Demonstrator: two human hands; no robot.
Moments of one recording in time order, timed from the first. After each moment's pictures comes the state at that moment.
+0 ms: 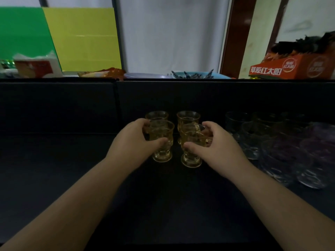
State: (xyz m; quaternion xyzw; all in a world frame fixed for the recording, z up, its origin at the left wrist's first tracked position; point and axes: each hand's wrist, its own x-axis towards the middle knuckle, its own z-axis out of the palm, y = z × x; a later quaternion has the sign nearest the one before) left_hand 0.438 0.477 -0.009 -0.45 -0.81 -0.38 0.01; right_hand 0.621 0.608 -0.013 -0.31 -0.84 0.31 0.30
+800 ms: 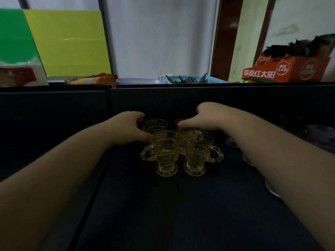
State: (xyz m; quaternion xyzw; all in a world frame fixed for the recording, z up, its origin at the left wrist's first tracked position) left_hand 0.367 0.518 0.048 -0.52 -0.82 -0.21 -0.12; right_hand 0.552 0.665 0.075 -0.41 -0.90 0.14 0.04
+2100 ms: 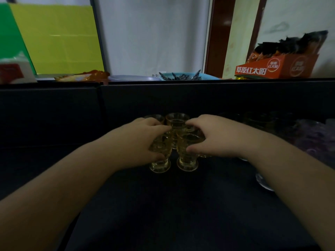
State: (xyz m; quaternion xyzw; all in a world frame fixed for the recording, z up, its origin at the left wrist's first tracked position) left_hand 0.423 0.504 0.031 -0.69 -0.72 -0.06 0.08; right_hand 0.608 0.627 0.052 -0.27 -0.96 0.08 0.07
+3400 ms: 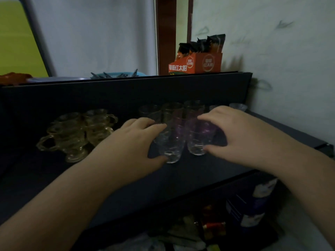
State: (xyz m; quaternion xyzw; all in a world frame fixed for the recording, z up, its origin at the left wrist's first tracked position) left_hand 0.634 0.534 0.022 -0.72 -0.66 -0.13 0.12; right_hand 0.869 0.631 0.039 -0.34 -0.92 -0.06 0.20
